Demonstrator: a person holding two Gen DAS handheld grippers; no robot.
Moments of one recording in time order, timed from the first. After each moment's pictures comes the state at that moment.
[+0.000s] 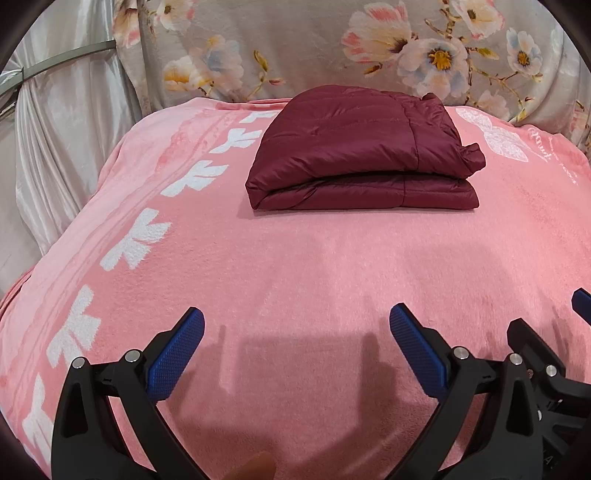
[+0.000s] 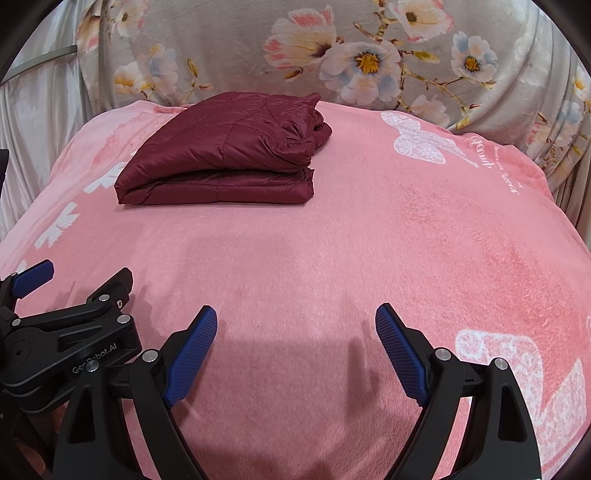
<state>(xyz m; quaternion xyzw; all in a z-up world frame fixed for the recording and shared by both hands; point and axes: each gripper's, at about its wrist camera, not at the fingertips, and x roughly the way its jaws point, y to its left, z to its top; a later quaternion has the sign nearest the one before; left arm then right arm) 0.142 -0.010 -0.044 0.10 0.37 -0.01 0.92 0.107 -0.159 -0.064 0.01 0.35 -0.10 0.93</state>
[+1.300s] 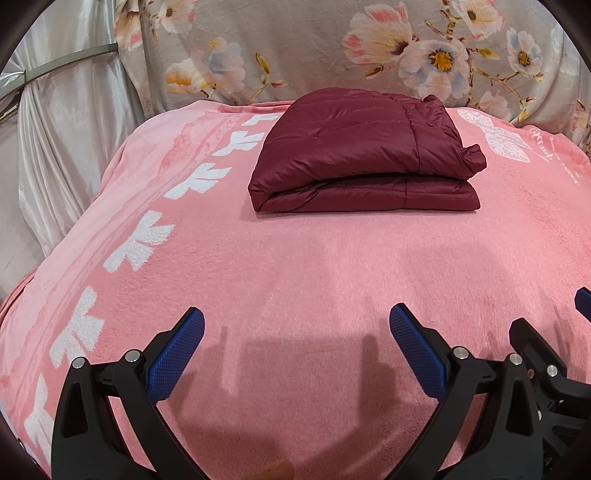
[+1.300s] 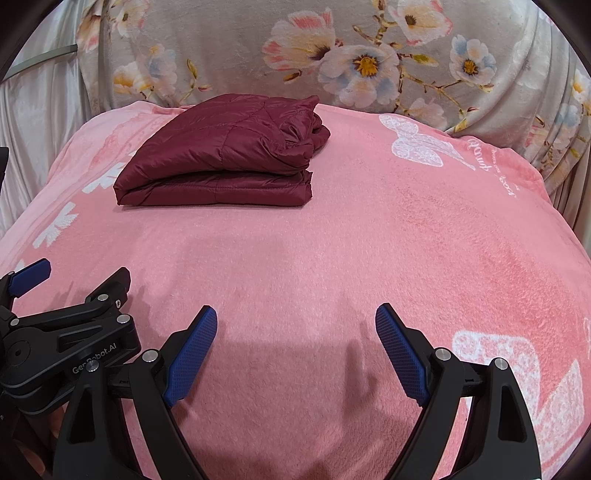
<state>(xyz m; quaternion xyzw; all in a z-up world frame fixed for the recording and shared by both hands) 0.142 -0.010 -0.044 0.10 0.37 -0.01 0.92 0.106 -0.162 -0.063 0.01 0.35 -0.10 0.93</state>
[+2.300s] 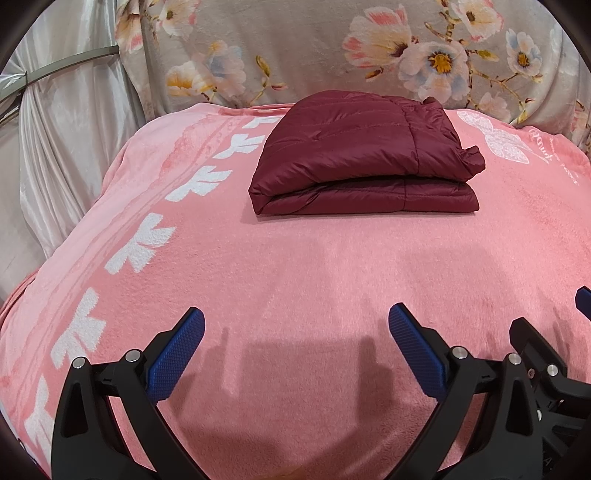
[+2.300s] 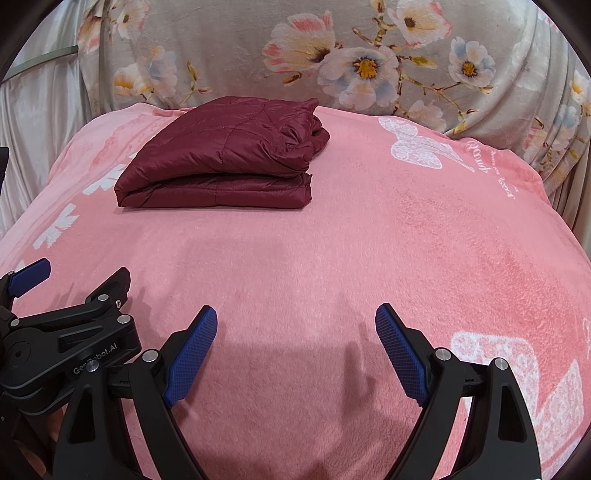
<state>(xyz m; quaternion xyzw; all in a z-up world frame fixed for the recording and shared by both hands) 0.141 -0.010 -0.042 0.10 0.37 -0.01 0.92 0.106 -0.164 -0.061 0.01 0.35 -0.10 0.93</state>
